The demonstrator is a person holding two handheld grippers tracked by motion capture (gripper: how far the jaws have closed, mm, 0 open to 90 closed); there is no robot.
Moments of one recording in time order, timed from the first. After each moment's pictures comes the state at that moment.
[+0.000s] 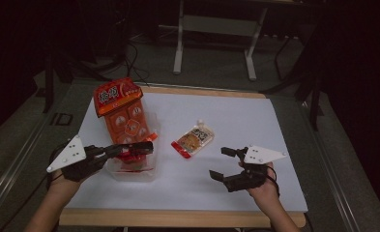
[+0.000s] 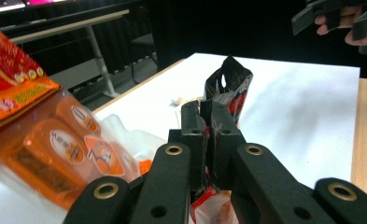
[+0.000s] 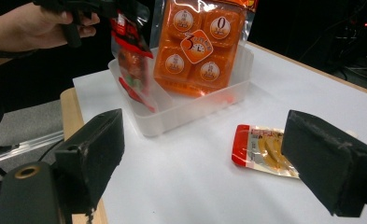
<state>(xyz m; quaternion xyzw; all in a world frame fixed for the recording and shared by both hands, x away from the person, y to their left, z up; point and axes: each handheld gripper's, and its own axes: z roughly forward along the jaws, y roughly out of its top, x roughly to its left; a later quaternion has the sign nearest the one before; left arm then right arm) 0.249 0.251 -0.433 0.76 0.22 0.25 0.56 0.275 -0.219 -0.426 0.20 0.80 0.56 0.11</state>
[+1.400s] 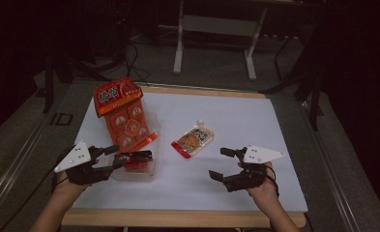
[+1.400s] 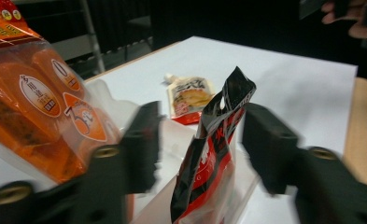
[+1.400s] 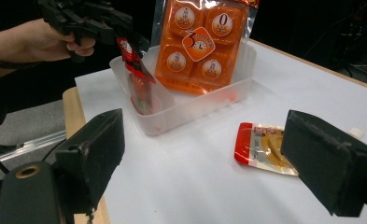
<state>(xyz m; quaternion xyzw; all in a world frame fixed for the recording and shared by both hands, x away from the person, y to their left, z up) 0.252 0.247 -0.456 0.77 0.26 0.21 0.55 0.277 -0.218 -0.429 0.20 0.80 0.56 0.10</state>
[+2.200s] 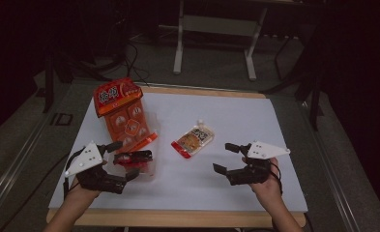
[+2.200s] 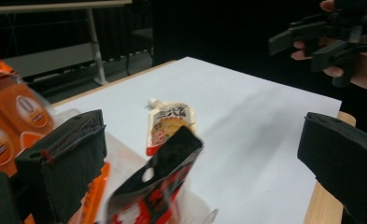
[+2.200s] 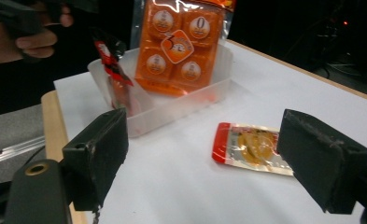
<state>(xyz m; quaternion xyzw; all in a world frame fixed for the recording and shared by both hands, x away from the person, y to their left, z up) 0.227 0.202 -0.425 0.74 0.28 0.21 0.58 0.286 -0.227 -0.424 0.22 0.79 0.55 0.12</state>
